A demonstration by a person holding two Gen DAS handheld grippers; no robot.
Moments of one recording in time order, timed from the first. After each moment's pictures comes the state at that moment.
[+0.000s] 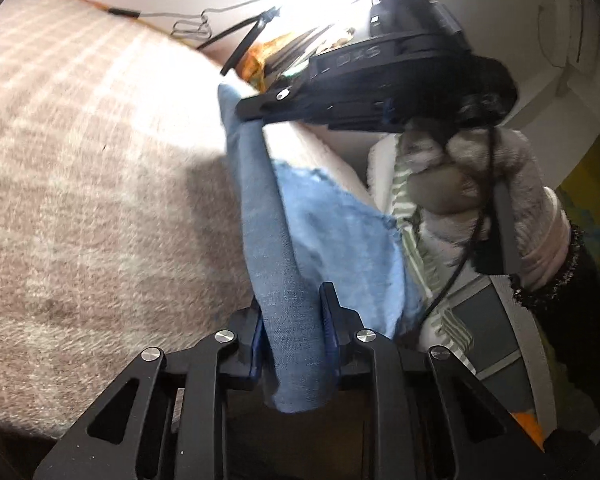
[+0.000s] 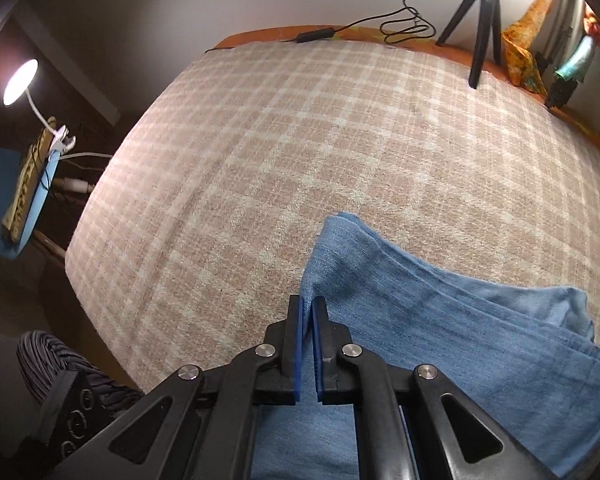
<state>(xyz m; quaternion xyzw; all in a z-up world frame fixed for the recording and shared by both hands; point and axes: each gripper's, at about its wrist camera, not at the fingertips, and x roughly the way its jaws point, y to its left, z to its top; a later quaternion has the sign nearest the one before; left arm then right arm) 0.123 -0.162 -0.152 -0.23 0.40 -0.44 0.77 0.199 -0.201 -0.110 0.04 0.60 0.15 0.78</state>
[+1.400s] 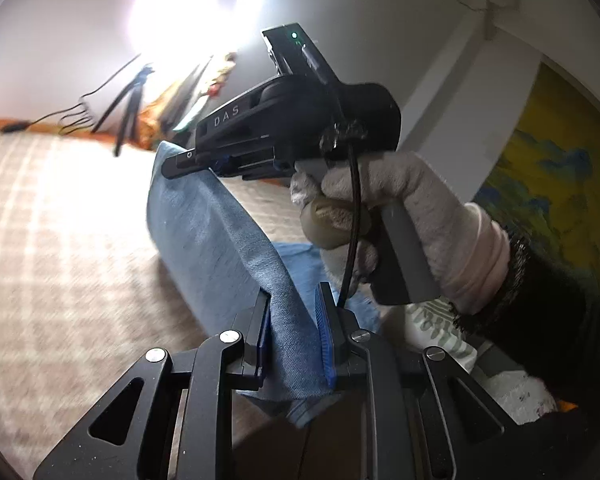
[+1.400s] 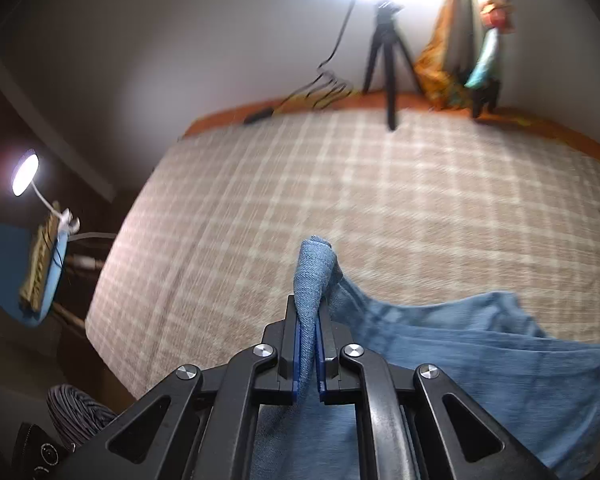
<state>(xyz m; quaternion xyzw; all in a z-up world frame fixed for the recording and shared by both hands) 0.112 -0.253 -0.054 -0.13 0.31 -0.53 0.78 0.179 -0.305 -0.048 0.14 0.52 0.09 0.84</state>
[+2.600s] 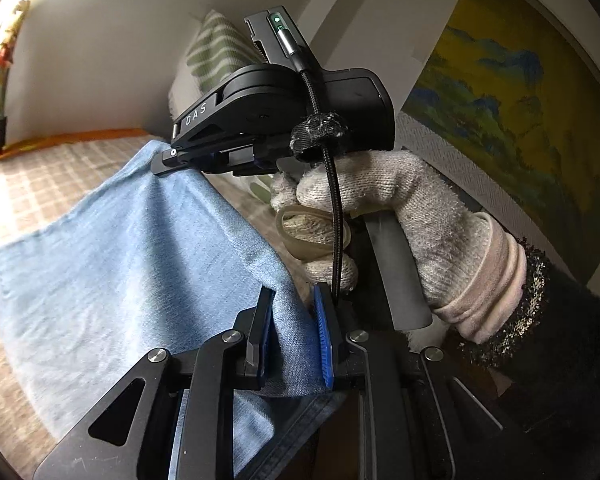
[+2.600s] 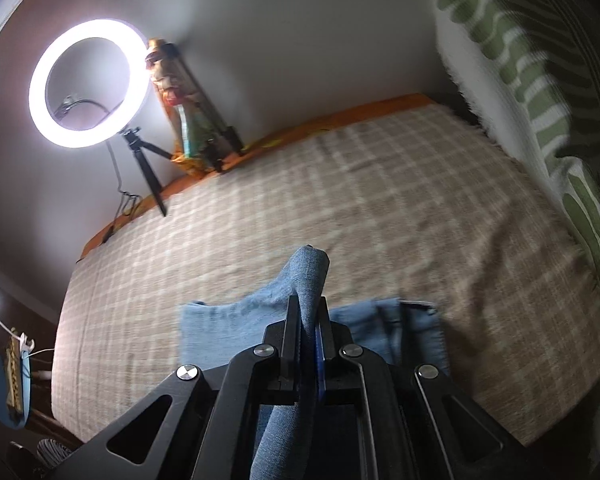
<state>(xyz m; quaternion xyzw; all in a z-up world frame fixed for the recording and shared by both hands) 0.069 -0.487 -0.058 -0.01 0.33 -0.67 0.67 0.050 -0.599 -0.062 0.25 0.44 -0.11 0.86</state>
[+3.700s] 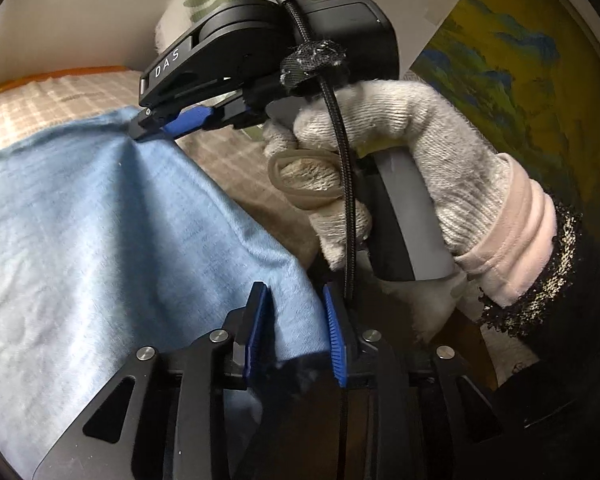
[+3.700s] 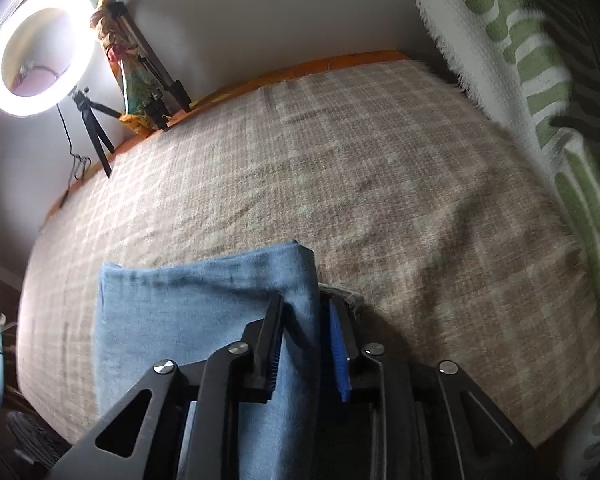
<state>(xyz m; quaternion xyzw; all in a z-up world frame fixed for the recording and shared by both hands) 0.054 -0.511 -0.104 0.02 0.40 -0.67 0.63 0.046 -0.644 -0.121 0.20 0.51 -0.12 0.83</state>
